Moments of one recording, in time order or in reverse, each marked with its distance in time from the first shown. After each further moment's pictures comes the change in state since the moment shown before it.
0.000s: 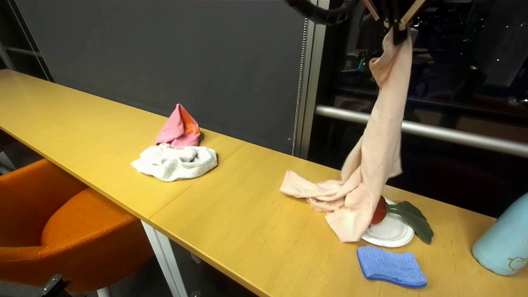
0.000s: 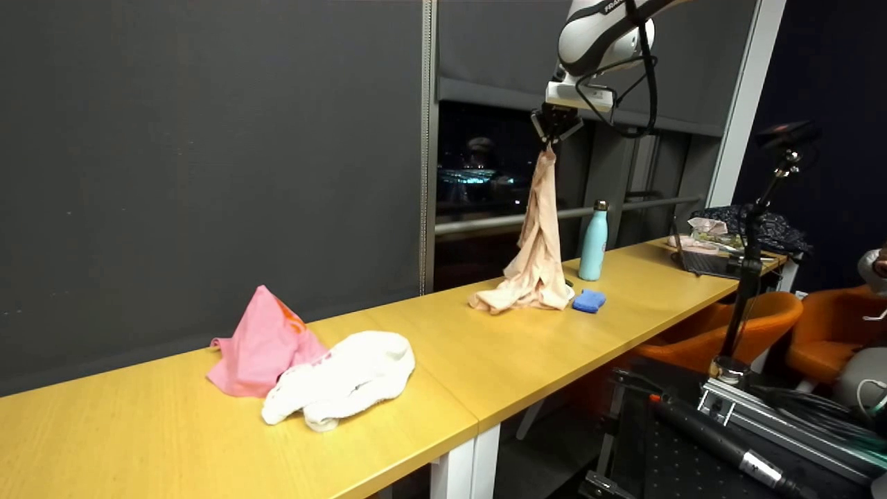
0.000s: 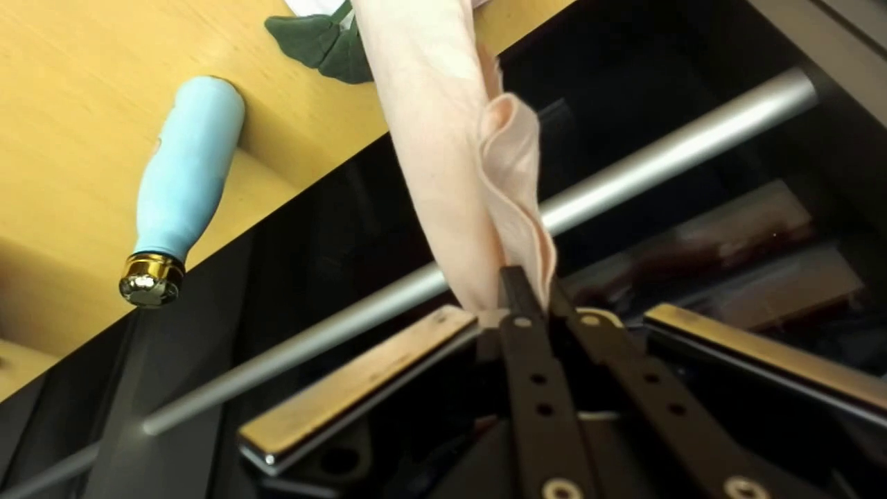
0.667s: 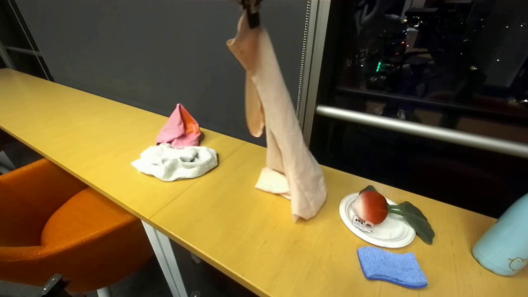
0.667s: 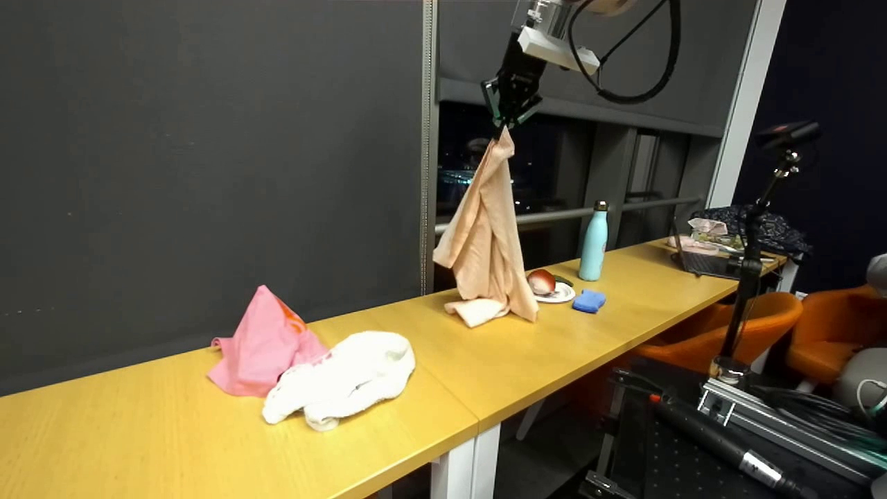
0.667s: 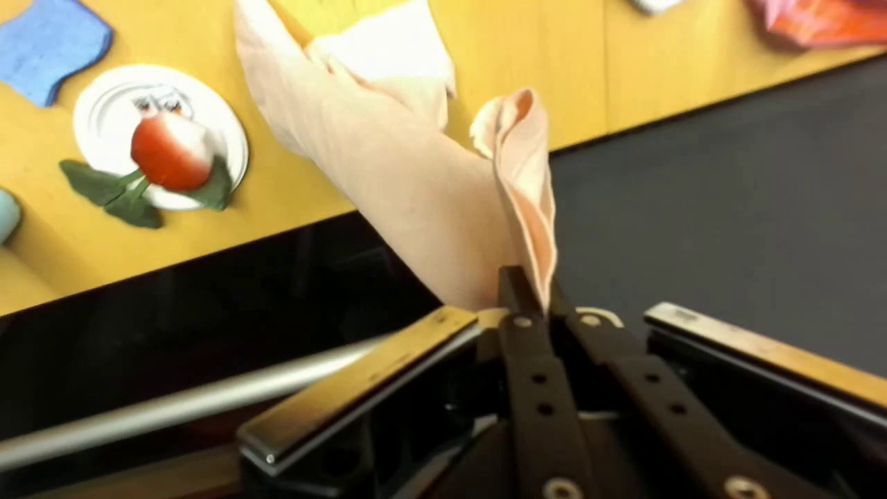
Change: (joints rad) arm 0.173 -0.247 0.177 -0.192 0.084 -0.175 -0.131
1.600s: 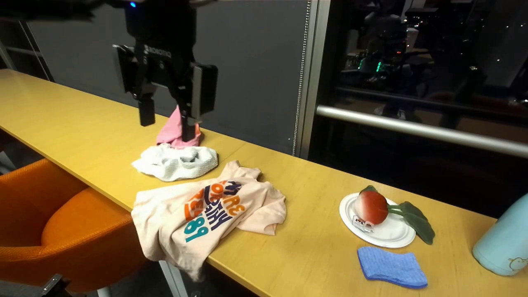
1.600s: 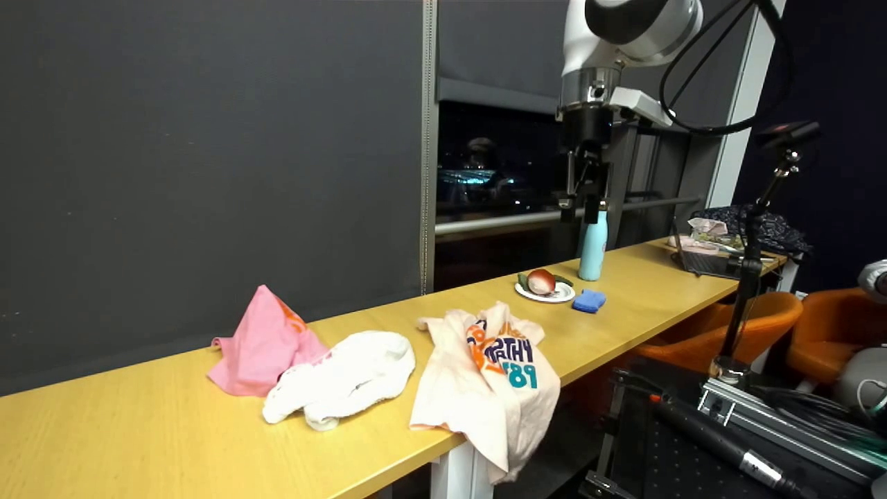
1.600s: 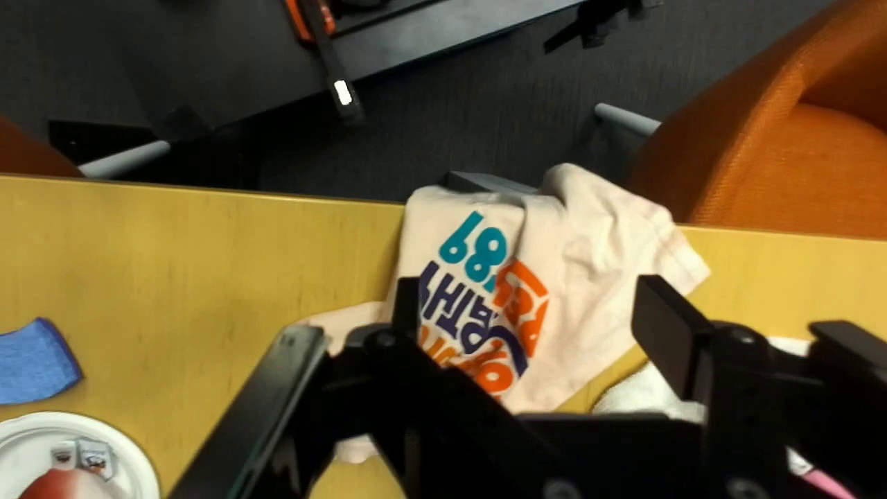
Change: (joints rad) arm -0.018 -0.177 0.025 -0.401 0.135 -0.281 -0.422
